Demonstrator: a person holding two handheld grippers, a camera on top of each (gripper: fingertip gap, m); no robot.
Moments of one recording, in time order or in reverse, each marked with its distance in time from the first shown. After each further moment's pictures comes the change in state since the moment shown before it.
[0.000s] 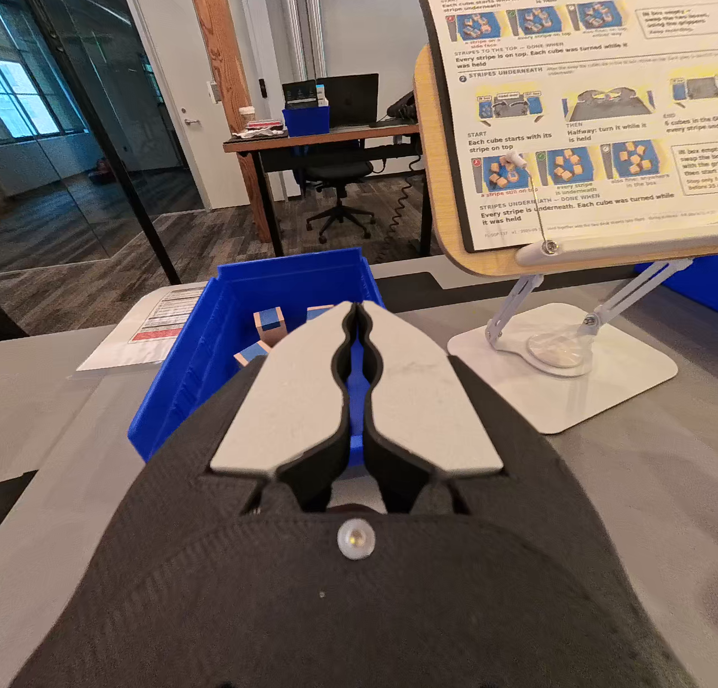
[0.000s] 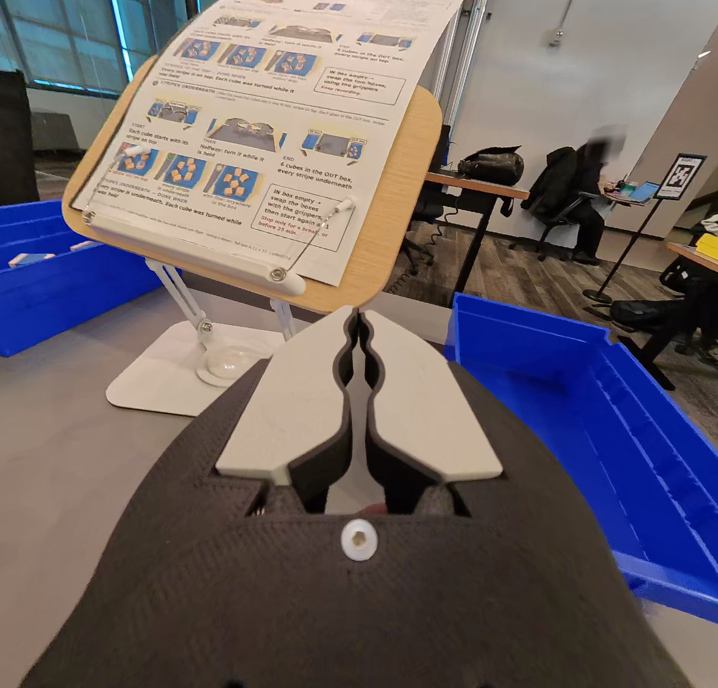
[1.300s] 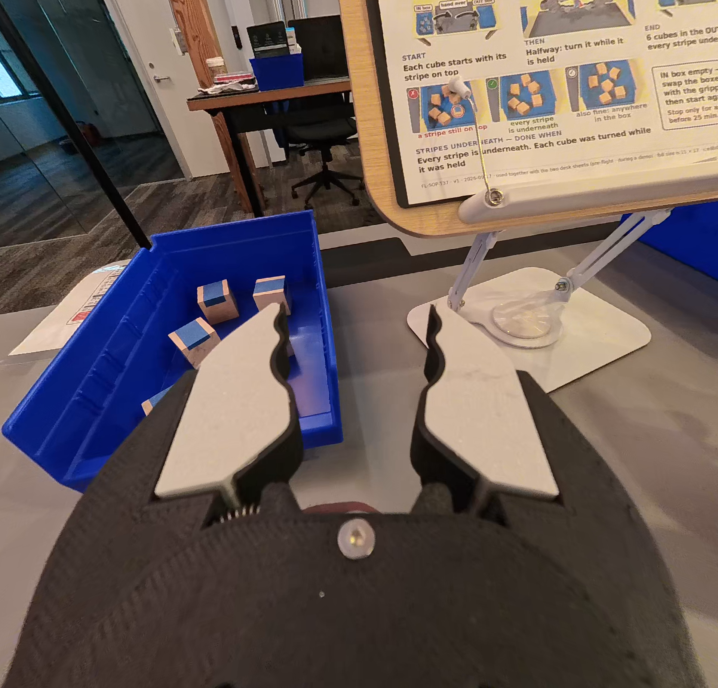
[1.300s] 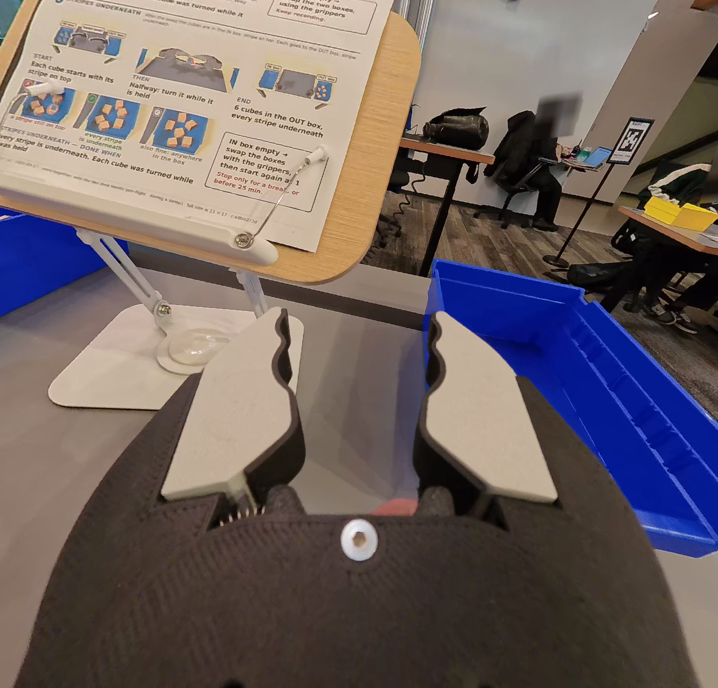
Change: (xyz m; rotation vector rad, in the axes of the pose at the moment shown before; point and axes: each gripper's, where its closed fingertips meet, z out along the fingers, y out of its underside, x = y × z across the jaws) left arm 0.057 0.030 0.020 -0.093 0.021 0.019; right arm 0.005 0.027 0.013 -0.082 0.115 -0.006
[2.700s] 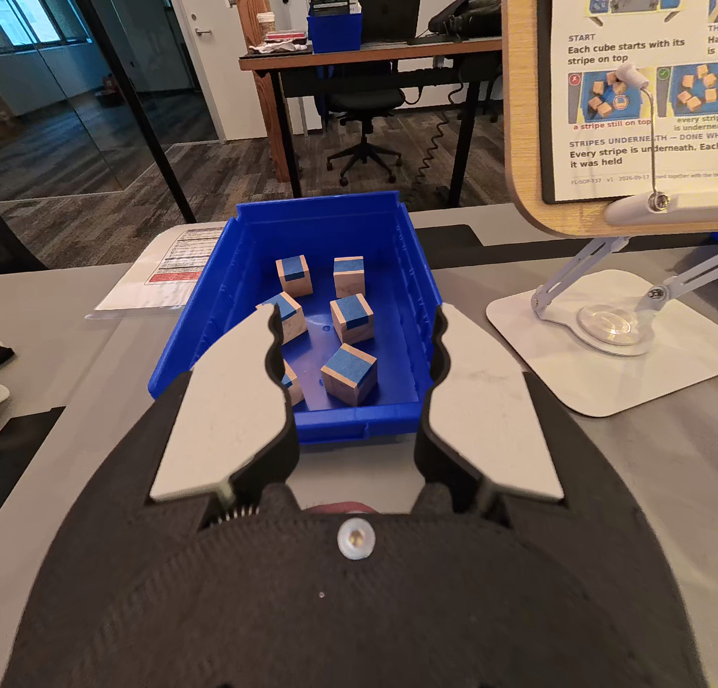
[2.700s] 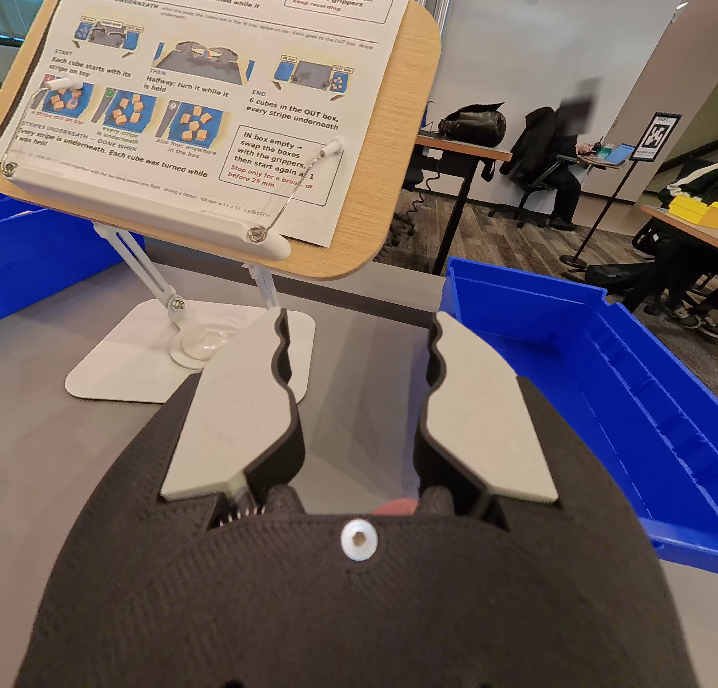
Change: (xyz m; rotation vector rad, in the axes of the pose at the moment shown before) left arm -0.086 0.005 -0.007 -0.068 -0.089 -0.057; right arm -0.007 0.004 0.003 -0.004 -0.038 0.006
